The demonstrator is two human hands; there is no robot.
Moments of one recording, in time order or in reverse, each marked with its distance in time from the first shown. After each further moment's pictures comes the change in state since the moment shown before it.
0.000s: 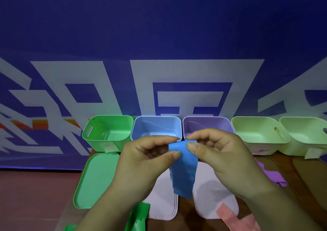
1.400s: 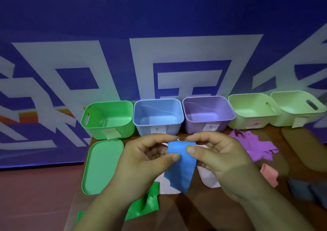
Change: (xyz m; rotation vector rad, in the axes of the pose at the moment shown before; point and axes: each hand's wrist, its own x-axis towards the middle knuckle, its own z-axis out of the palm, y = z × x) left_hand -0.023 -0.041 -0.069 -0.165 -0.248 -0.118; right_hand -0.042 0.031 0.072 0.174 0.132 0.174
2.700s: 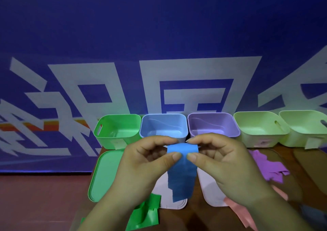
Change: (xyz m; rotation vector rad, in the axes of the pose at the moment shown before) left_hand -0.015 0.031 0.038 0.122 0.156 0.143; right_hand -0.015 -0.033 -0.025 -0.120 -0.118 -0.255
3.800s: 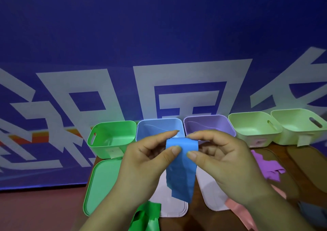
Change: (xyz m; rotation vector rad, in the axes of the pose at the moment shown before) left_hand 0.017 0.002 -0.006 0.087 -0.055 0.057; right_hand 0.007 0.001 0.009 0.002 0.082 -0.077
